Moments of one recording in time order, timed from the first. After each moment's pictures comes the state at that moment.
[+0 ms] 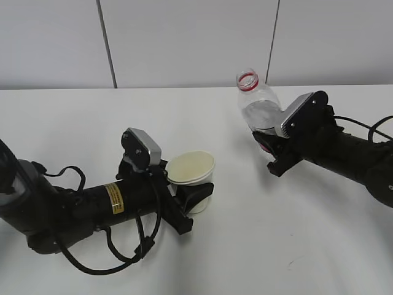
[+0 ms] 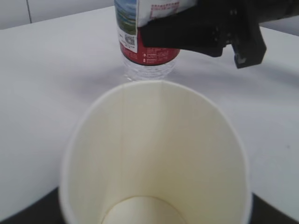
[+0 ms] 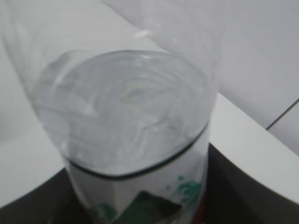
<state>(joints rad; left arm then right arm) -0.50 2.20 -0.77 0.59 -1.14 -0.21 0.10 2.02 -0.80 -0.45 -0.91 -0.30</state>
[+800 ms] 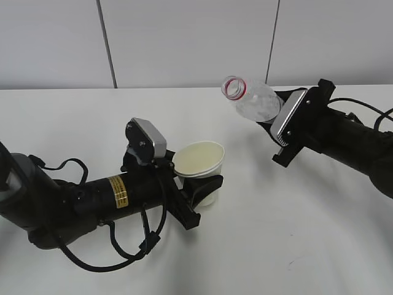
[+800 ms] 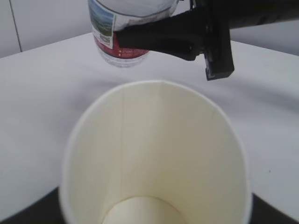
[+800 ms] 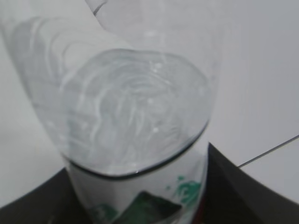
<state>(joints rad) -0.54 2.14 -0.77 0.59 -1.14 -0.21 0.10 1.97 -0.80 -0.46 -0.98 -0.63</state>
